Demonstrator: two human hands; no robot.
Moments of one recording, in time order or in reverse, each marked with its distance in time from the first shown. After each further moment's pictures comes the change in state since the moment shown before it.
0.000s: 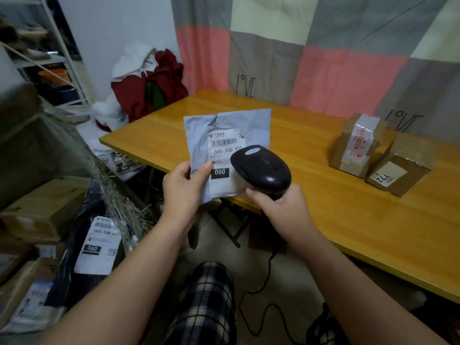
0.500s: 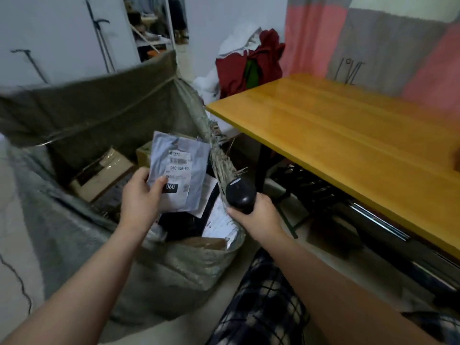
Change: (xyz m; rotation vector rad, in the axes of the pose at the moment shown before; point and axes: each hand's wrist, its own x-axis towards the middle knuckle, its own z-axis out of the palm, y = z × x) left_hand -0.068 -0.016 -0.261 0.712 0.447 0.027; right_hand -0.065 0.046 0.197 -0.350 -0.432 0.153
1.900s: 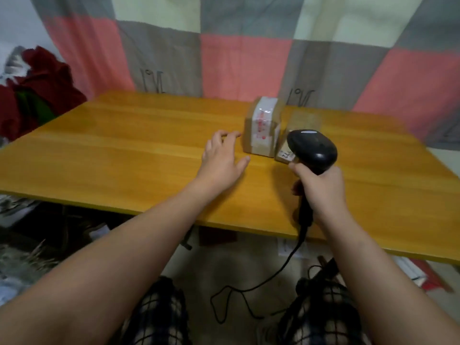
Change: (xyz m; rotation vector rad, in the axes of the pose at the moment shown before) left_hand -0.132 0.322 0.336 0.020 -0.822 0.830; right_hand -0.108 0.102 -0.350 0.367 0.985 0.299
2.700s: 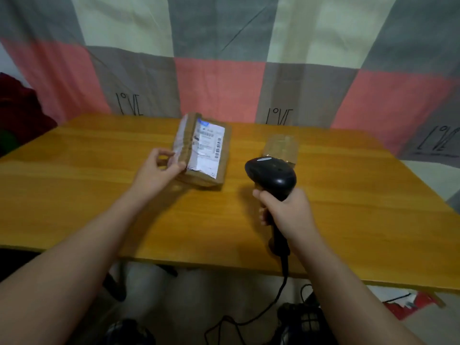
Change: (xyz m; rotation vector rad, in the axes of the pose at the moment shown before) left_hand 0.038 -0.060 -0.037 -0.498 0.066 -0.295; right_hand 0.026 0.010 0.008 0.073 -0.194 0.001
